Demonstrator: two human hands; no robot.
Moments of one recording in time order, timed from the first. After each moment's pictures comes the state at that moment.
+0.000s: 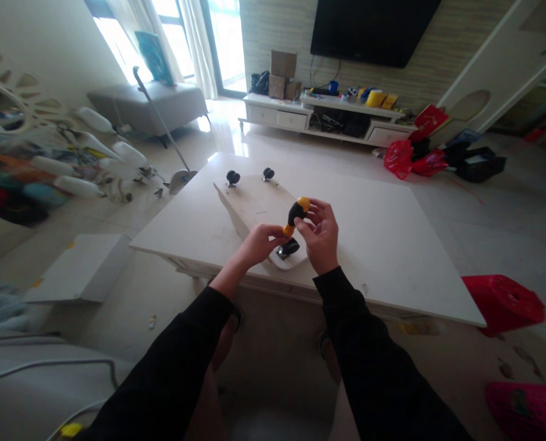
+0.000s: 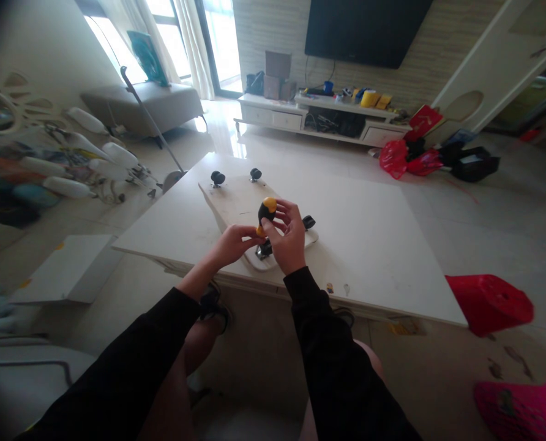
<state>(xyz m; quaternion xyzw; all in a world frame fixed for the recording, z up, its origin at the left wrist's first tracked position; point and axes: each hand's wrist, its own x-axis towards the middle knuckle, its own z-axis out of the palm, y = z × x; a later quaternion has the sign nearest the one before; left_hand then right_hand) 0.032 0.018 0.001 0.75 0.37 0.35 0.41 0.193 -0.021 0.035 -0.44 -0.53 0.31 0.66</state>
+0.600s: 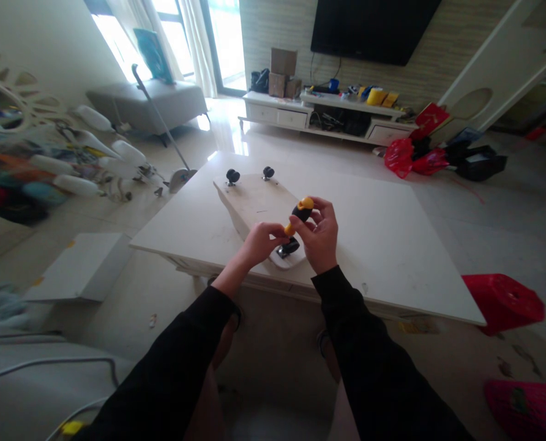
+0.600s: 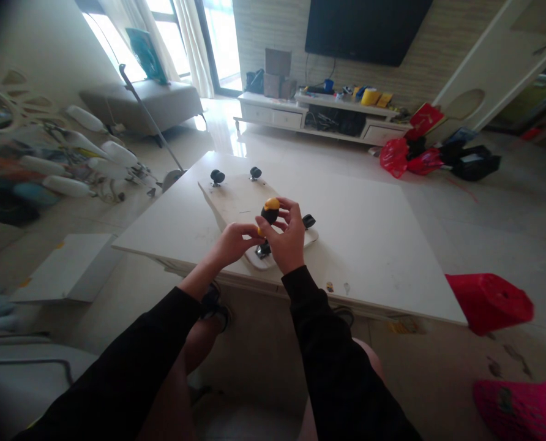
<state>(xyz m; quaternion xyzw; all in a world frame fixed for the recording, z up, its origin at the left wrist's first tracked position) 0.035 0.016 0.002 0.75 0.41 0.36 0.38 0.189 -0.022 0.037 -0.46 -0.52 0.28 0.66</state>
